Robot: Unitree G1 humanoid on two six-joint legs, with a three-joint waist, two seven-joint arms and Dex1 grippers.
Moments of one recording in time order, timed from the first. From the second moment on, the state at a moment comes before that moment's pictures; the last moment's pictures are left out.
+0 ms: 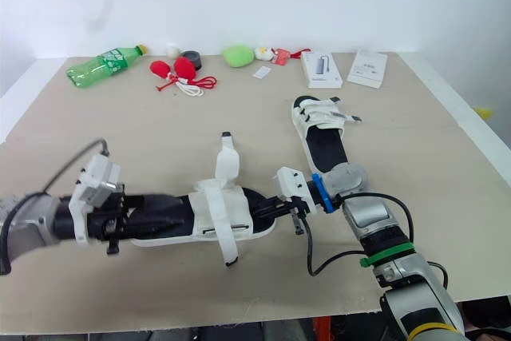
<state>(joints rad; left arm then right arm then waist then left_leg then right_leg) 0.01 1.09 0.05 -0.61 -1.17 0.57 -0.78 -0.58 -0.57 0.31 0.25 0.23 -0.02 1.48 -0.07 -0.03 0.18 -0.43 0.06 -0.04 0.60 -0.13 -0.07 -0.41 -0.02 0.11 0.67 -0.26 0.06</state>
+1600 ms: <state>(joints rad) -0.03 0.85 -0.10 -0.63 -0.92 0.83 -0.81 -0.56 -0.57 0.31 0.21 0.22 0.03 1.47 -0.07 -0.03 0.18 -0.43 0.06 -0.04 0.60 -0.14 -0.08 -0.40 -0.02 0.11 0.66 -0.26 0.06</state>
